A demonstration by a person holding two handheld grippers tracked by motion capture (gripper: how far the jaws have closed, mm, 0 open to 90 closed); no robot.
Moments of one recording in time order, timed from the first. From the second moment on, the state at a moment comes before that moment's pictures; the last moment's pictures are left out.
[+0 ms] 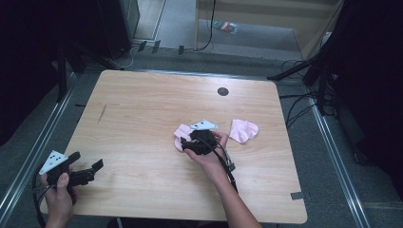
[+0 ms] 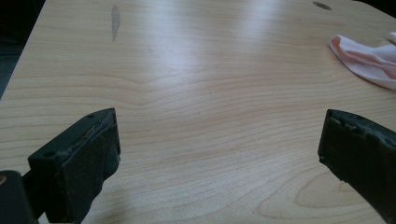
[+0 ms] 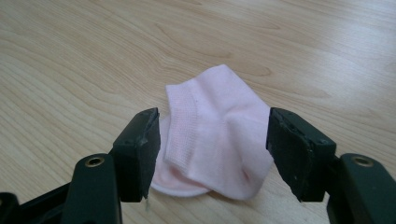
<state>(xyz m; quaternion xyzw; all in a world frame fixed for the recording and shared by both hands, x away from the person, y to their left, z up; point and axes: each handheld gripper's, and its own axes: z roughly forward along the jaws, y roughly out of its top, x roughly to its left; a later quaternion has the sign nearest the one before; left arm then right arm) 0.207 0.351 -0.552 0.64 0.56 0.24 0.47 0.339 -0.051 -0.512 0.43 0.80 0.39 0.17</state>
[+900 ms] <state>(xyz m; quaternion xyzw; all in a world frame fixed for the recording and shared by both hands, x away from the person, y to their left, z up) 0.207 0.351 -0.552 0.64 0.56 0.24 0.47 0.356 -0.028 -0.544 0.44 0.81 0.35 0.19</state>
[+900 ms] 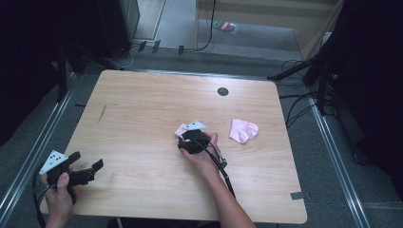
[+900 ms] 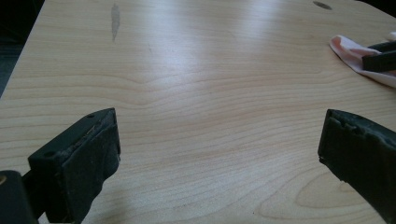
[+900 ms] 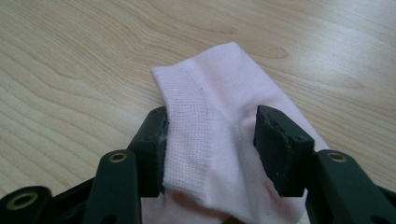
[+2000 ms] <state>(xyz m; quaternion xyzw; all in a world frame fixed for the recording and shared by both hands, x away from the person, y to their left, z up) 0.207 0.352 -0.553 0.64 0.56 0.24 0.47 0.290 -0.085 -0.478 0.47 0.75 0.43 0.18</state>
